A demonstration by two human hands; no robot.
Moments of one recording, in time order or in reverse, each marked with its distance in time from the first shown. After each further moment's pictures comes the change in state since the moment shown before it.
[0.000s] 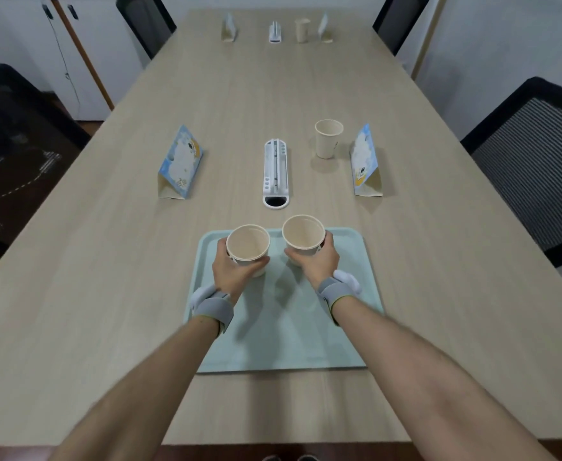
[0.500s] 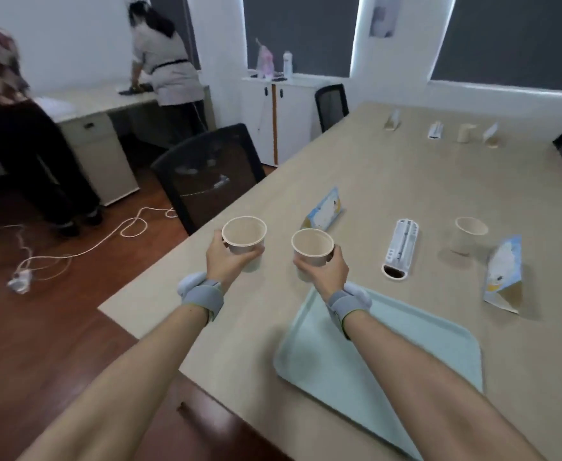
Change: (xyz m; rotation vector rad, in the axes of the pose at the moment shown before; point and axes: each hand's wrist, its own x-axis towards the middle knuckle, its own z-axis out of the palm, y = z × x) left_hand -0.041 0.083 -0.223 -0.012 0.531 0.085; right_hand -0.104 -0.108 0.125 -0.003 -0.496 -0.309
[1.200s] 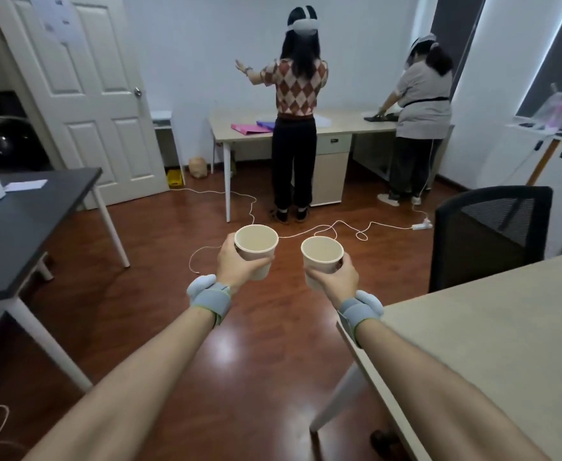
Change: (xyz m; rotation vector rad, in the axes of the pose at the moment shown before) left_hand 0.009 -0.060 -0.446 0.232 0.649 -0.106; right_hand -0.166 -0.092 0.425 0.001 -0.667 -0.193
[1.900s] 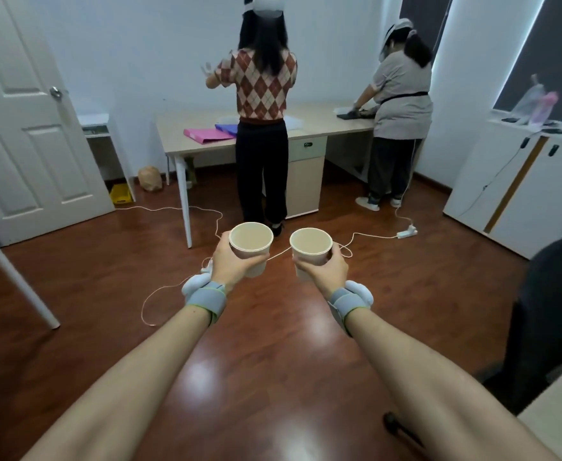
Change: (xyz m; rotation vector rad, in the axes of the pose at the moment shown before) left_hand 0.364 -0.052 0.147 -0.006 -0.138 0.019; right_hand 0.354 -0.001 0.125 -0.009 0.094 -0.020
